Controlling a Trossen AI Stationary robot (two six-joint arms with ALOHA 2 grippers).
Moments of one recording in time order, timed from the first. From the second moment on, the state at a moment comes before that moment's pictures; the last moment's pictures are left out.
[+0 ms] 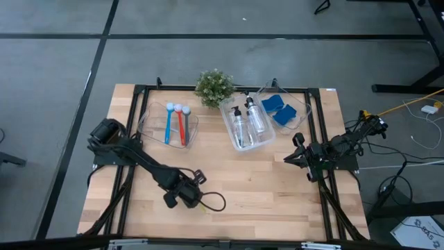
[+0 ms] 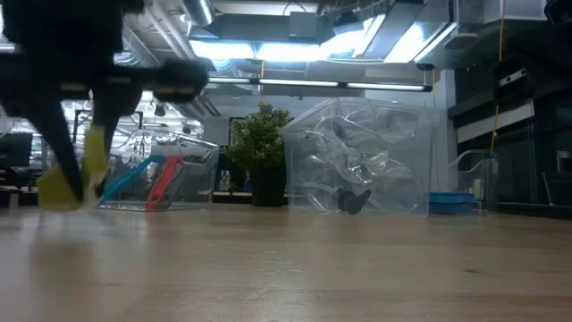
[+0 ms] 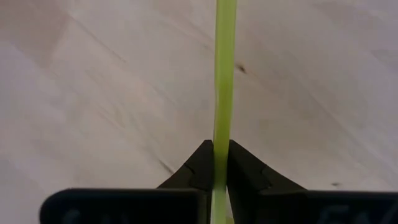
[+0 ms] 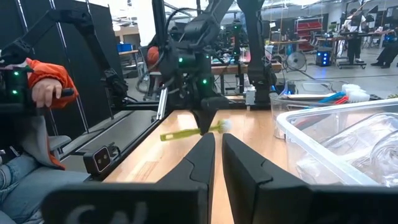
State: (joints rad) left arm -0.54 1.77 1.11 -0.67 -0.15 0.38; right arm 0.53 0.00 0.01 0.07 0.32 0.07
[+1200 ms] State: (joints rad) left arm -0.59 1.57 1.11 -0.72 -0.34 -1.07; right arm 0.53 0.00 0.01 0.07 0.32 0.07
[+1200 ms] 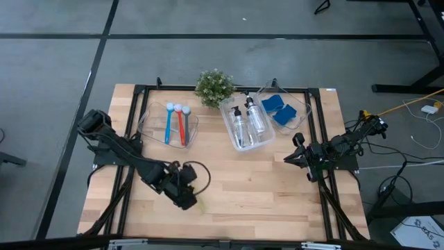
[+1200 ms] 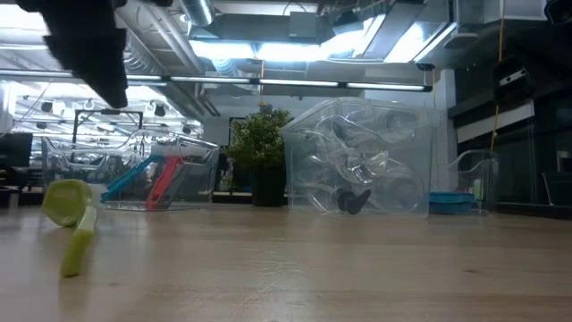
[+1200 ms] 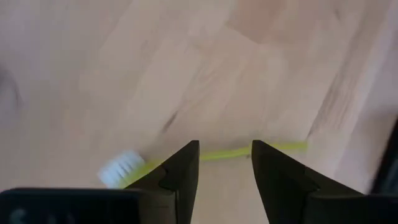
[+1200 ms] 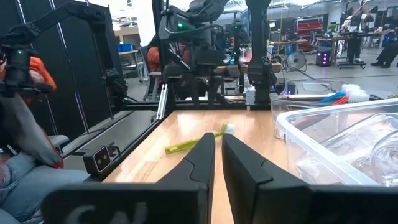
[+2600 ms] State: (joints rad) left arm -0.50 1.58 1.11 -0.42 -0.45 -1.69; right arm 0.53 0.00 0.01 0.07 0.32 0.07
